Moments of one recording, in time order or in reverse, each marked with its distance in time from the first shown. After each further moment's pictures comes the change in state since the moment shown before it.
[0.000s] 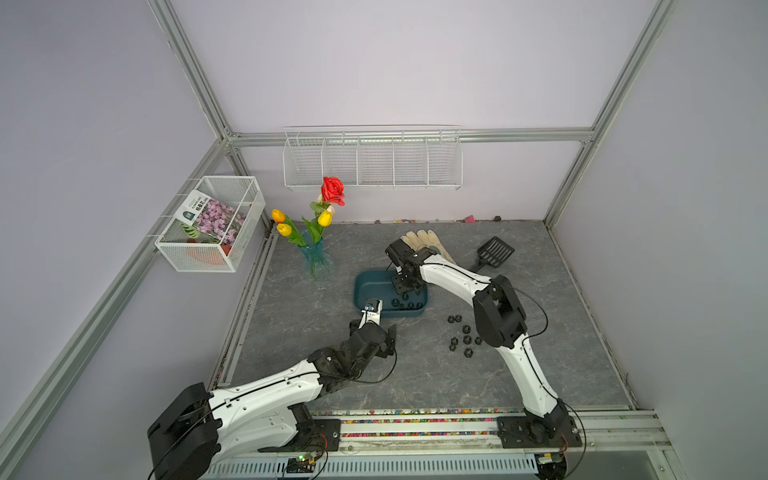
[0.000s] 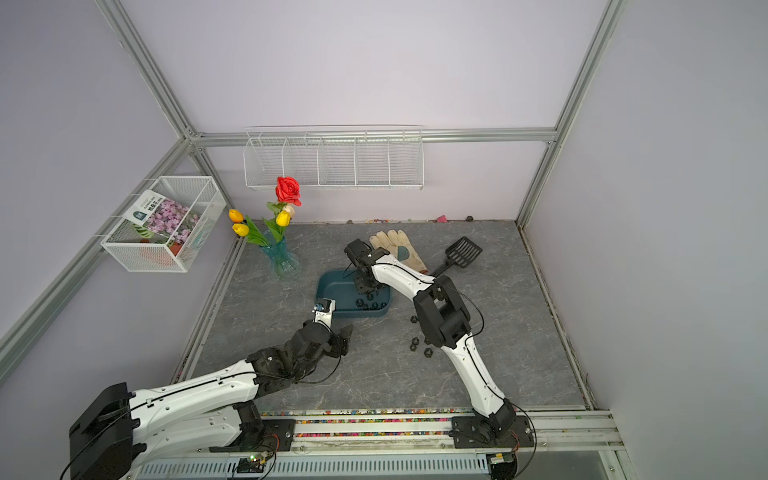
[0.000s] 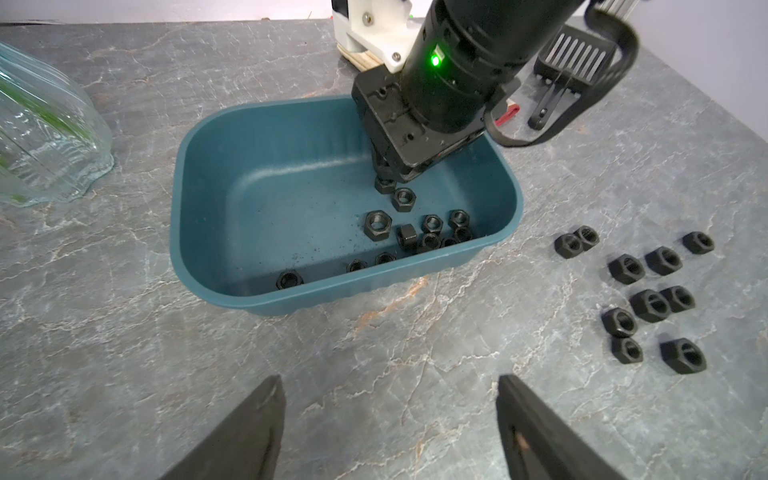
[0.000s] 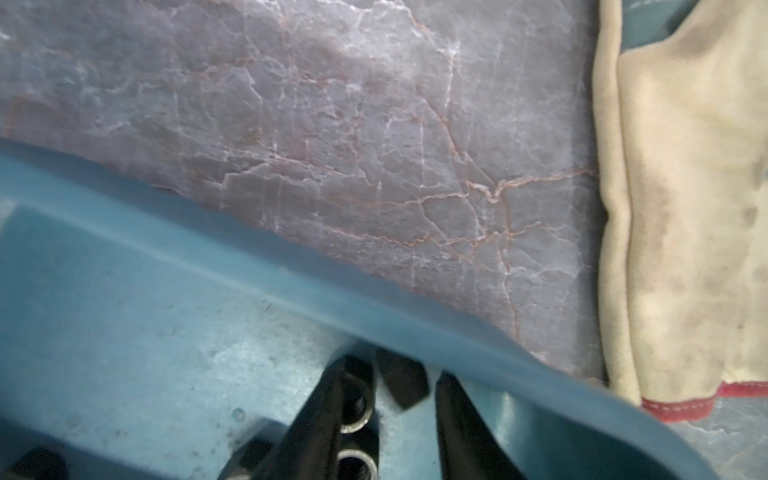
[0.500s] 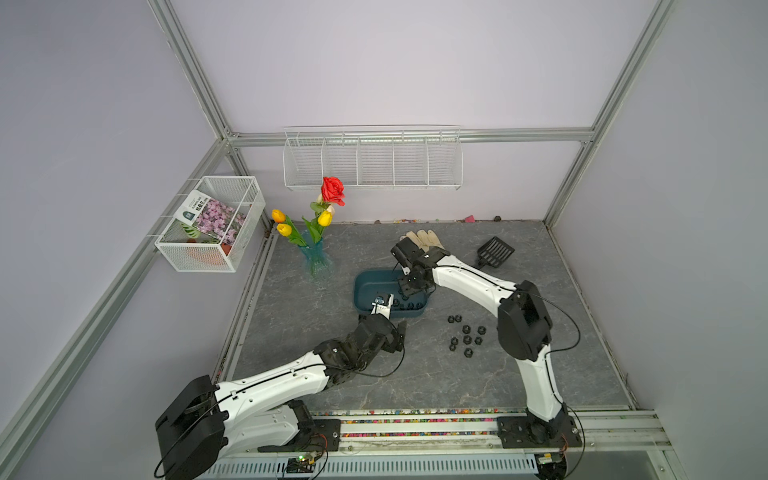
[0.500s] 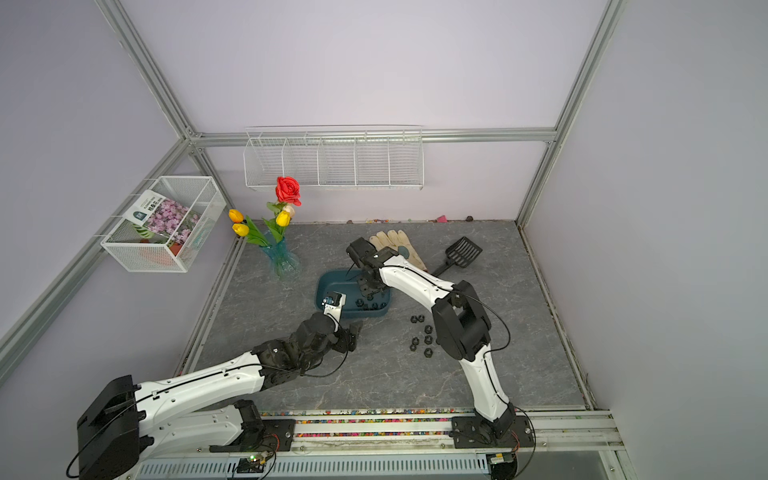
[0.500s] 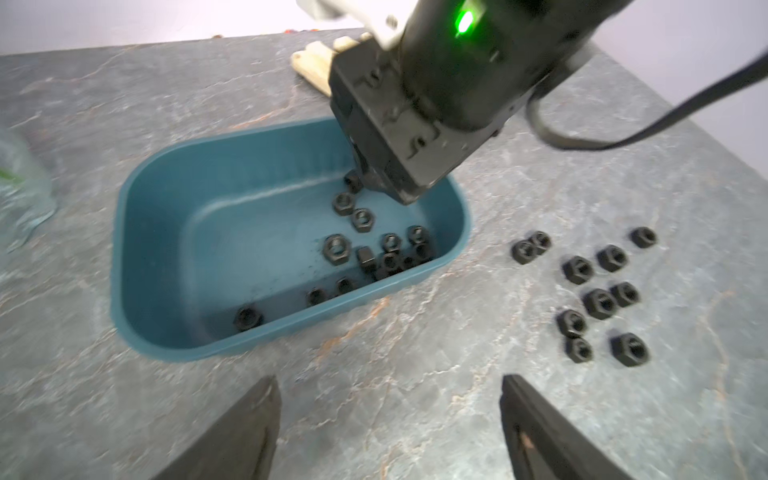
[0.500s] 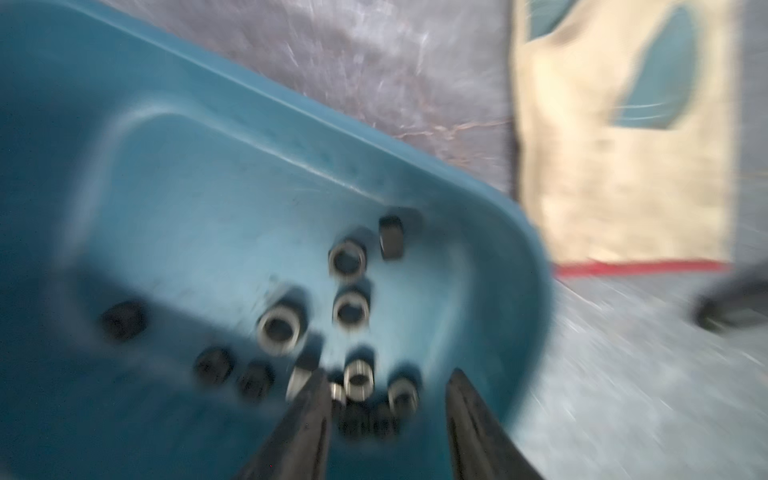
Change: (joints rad) left arm 0.001 0.049 0.107 0.001 0.109 0.079; right arm 0.033 -0.323 -0.239 -0.021 0.063 0.008
